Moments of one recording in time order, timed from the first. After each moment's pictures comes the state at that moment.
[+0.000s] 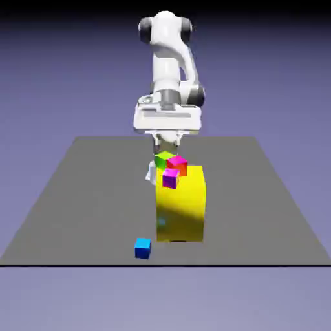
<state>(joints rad) 0.01 -0.53 0.00 -2.77 0.00 3.00 0.74</state>
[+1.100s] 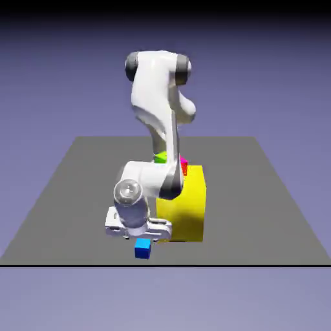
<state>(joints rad) -0.08 0.59 -0.07 -1.92 0.04 2.03 0.75</state>
